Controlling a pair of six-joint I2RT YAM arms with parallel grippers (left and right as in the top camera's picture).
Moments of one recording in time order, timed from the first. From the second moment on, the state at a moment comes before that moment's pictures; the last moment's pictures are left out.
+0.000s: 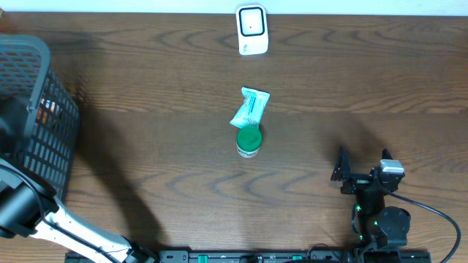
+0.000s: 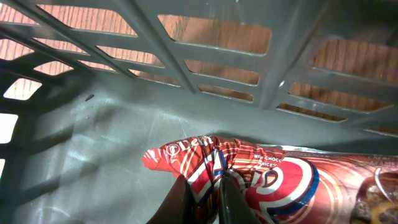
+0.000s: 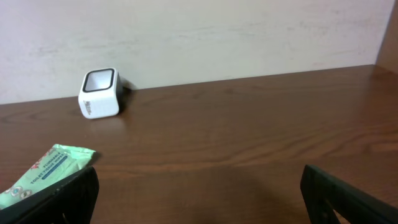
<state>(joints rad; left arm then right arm) 0.89 2.16 1.63 -0.85 -0.48 -0.78 0.02 0.01 0.01 -0.07 0.05 0.13</state>
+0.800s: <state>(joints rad) 0.84 1.12 1.57 -0.85 0.15 -0.77 0.02 0.01 0.01 -0.07 0.05 0.13</state>
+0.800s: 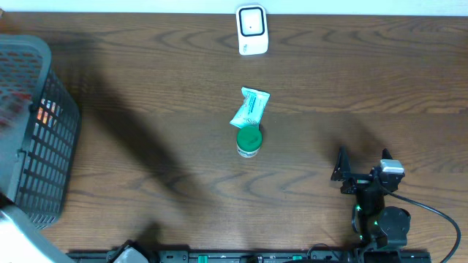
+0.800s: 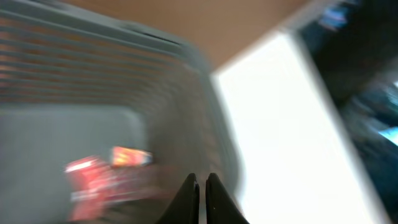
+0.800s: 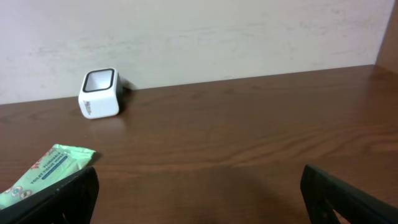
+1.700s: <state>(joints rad) 0.65 1.21 1.57 -0.89 -0.13 -0.80 0.02 0.01 0.01 -0.07 0.05 0.13</state>
